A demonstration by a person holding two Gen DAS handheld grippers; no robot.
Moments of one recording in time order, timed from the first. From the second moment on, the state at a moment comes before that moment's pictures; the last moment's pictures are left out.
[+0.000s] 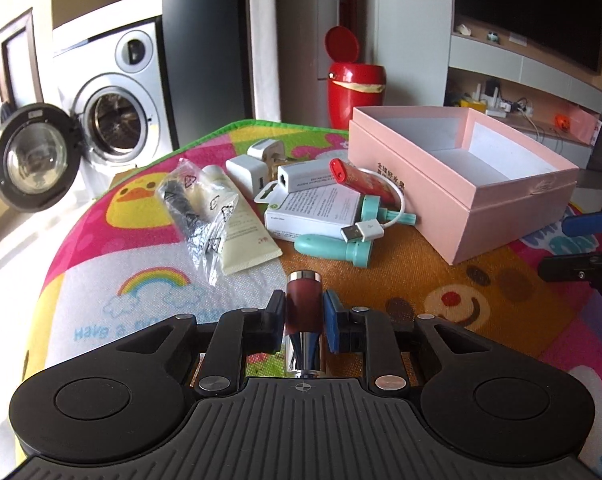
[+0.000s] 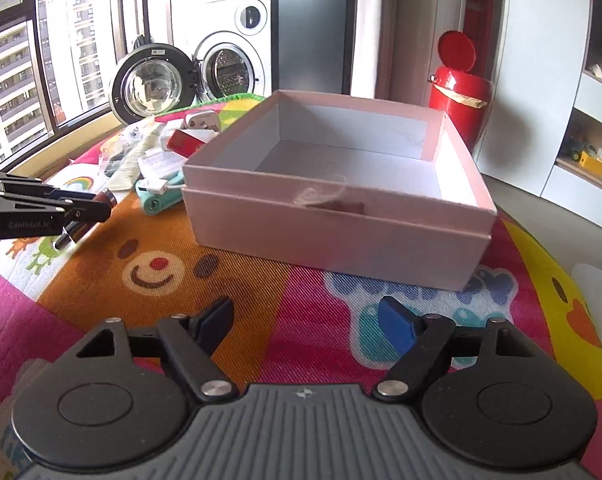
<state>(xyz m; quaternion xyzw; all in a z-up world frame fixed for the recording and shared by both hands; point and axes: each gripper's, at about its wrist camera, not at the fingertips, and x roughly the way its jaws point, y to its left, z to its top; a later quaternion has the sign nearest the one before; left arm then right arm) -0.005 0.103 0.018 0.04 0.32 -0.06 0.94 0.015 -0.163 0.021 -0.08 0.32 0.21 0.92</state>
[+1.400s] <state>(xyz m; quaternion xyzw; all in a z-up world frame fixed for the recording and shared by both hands) -0.100 0.056 0.036 0.03 0.30 -0.19 0.93 -0.035 -0.158 0.086 -0.10 0.36 0.33 0.87</state>
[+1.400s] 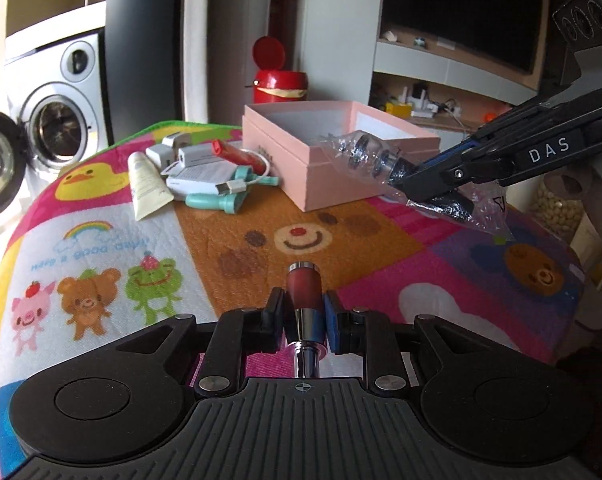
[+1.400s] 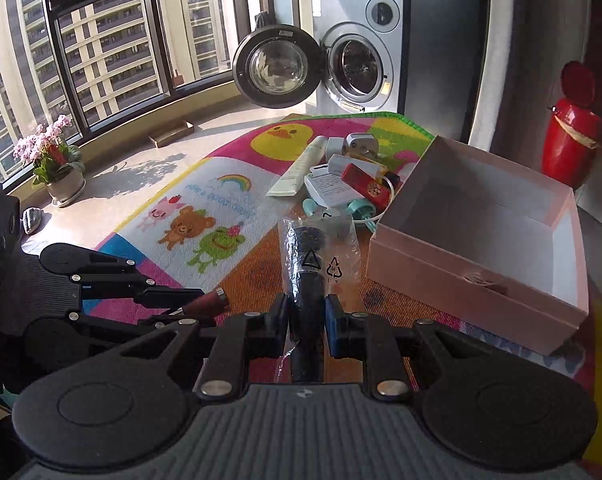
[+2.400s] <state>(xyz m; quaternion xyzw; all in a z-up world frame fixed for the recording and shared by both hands) -0.035 0.113 0.044 -0.09 0.32 -0.01 0.94 0.110 -0.212 0.122 0.05 0.31 0.17 0.93</state>
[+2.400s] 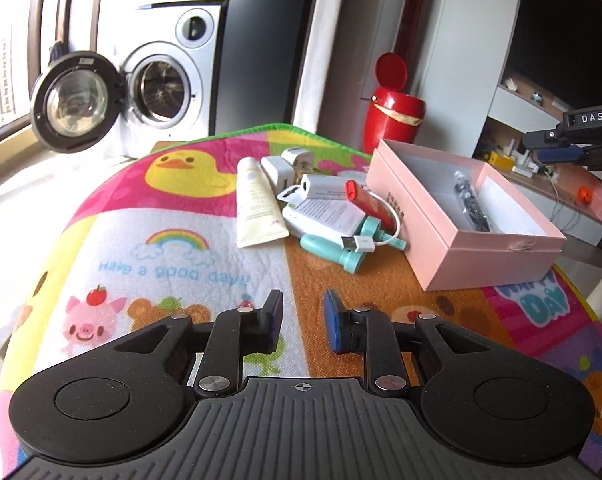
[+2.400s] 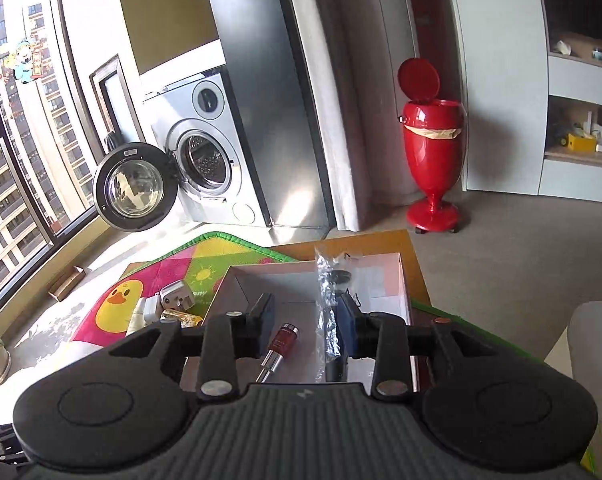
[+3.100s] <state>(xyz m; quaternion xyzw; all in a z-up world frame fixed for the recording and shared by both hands) -0.028 0.132 0.031 -0.15 0.30 -0.04 0.94 0.182 0.005 0.091 -0.13 0.38 0.22 0.89</state>
